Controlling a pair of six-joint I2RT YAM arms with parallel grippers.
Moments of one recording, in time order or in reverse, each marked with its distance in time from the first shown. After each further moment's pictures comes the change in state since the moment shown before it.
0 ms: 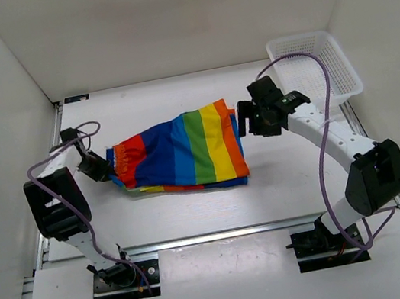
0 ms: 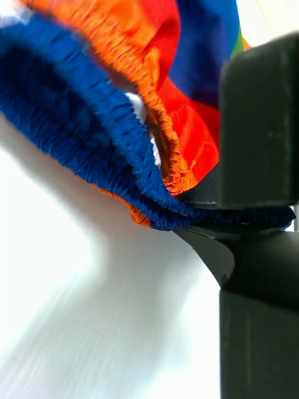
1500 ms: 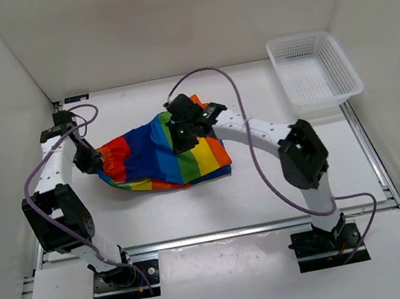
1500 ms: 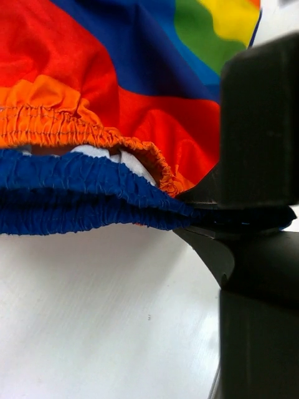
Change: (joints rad) left arm -0.080 -0.140 0.241 -0.320 -0.282 0.141; right arm 0.381 0.495 0.459 0.140 -0.185 0.035
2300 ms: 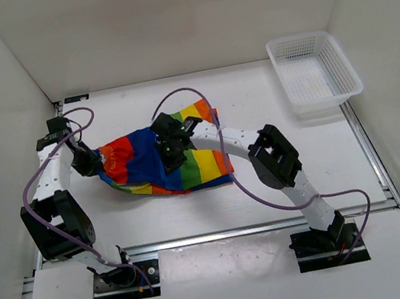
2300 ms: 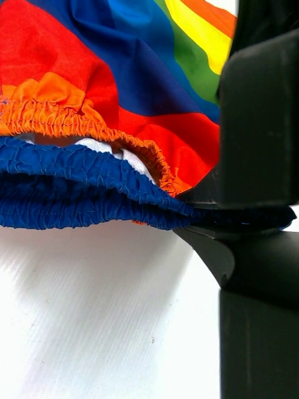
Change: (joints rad) left arm 0.066 -0.050 -0.082 0.071 0.134 0.006; right arm 0.090 0.286 0.187 -0.082 -0.098 -0.019
